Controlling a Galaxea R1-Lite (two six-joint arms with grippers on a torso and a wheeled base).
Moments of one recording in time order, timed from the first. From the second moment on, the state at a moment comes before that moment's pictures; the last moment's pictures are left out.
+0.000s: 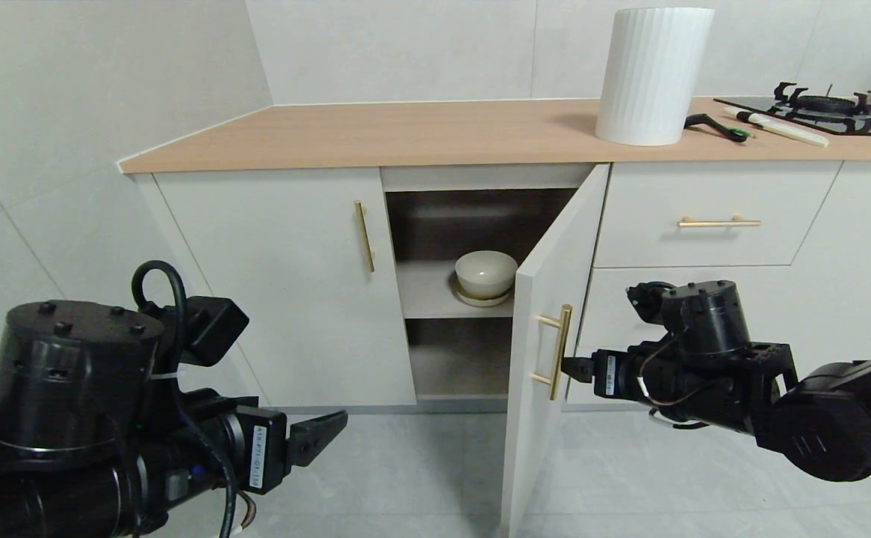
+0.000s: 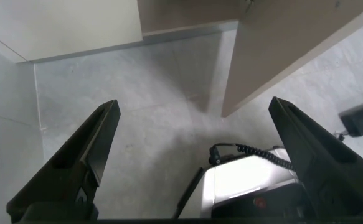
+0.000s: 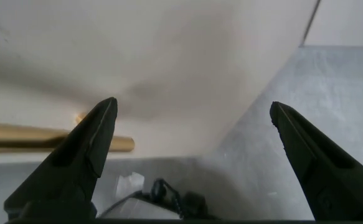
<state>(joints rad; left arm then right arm) -0.59 1.34 -0.62 -0.11 0.23 -0.28 0.50 1.88 -0.76 -0.62 -0.02 0.42</state>
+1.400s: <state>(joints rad) -0.59 1.34 -0.62 -0.11 0.23 -0.28 0.54 2.09 -0.79 -0.93 -0.19 0.49</state>
